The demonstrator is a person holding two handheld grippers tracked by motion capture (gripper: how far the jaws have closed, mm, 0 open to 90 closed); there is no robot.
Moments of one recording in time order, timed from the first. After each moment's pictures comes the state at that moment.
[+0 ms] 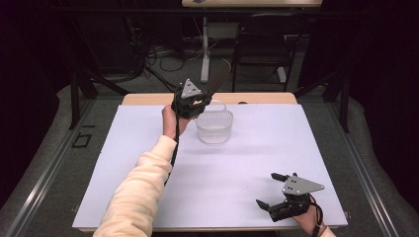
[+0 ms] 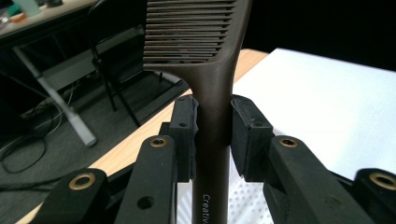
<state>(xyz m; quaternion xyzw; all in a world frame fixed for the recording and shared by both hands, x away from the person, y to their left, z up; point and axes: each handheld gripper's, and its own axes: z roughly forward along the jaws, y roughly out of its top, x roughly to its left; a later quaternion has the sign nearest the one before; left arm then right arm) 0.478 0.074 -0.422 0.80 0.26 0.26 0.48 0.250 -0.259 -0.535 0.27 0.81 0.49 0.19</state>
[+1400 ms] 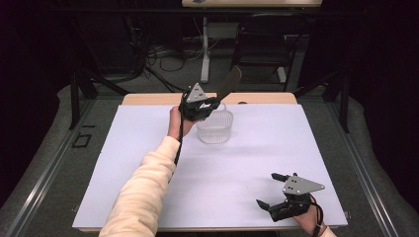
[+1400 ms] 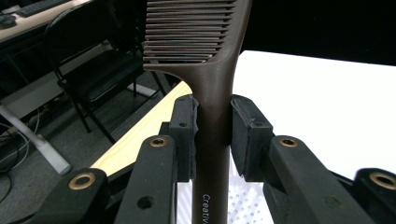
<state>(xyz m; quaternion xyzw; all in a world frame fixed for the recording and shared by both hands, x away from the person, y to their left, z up) 0.489 0.059 -0.444 0.81 0.19 0.23 0.50 0.250 -0.260 -0.534 0.27 0.81 0.48 0.18</state>
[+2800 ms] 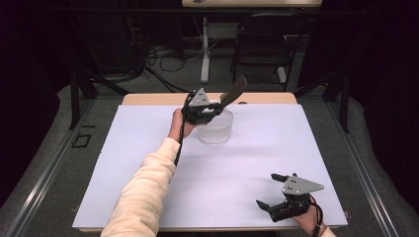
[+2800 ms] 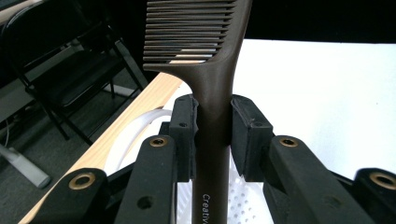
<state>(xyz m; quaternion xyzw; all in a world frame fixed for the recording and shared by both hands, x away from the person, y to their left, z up) 0.494 0.055 -0.458 0.84 0.14 0.20 0.49 0.250 -0.259 -0.535 0.27 0.81 0.48 0.18</state>
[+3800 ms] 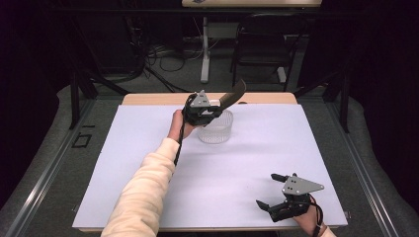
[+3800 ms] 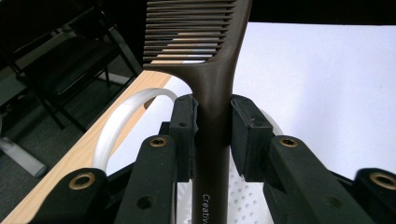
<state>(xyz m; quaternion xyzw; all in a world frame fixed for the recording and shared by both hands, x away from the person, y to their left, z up) 0.499 0.055 -0.467 0.85 0.14 0.19 0.47 0.250 -0.259 -0.535 0.27 0.81 0.48 0.18</state>
